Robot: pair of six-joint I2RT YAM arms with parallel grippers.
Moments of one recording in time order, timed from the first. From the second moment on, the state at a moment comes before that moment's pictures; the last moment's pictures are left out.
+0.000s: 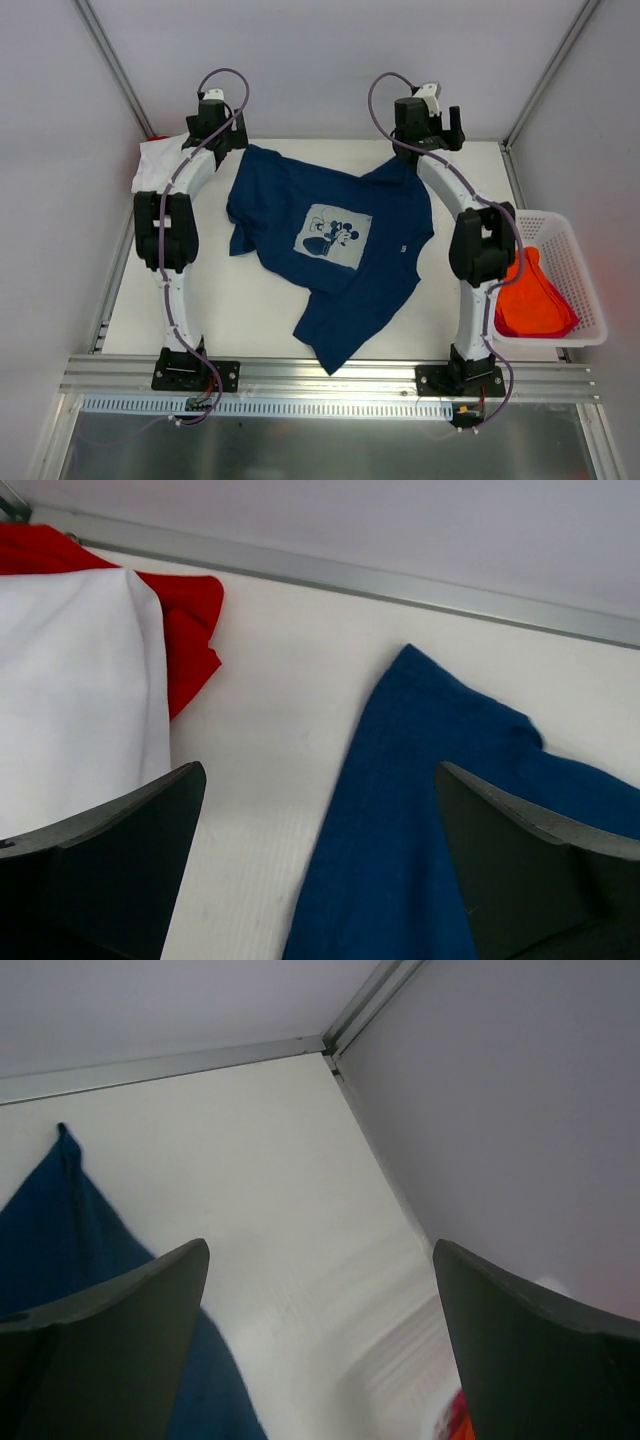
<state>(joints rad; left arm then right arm) -0.07 2.17 1.83 -0.19 -0.21 -0.15 0.31 2.13 1.89 -0.26 0.97 -0.14</state>
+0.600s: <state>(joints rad) -0.36 1.75 1.29 -0.64 -0.61 -0.25 0.70 1.28 1.13 -0.76 0.95 0.54</state>
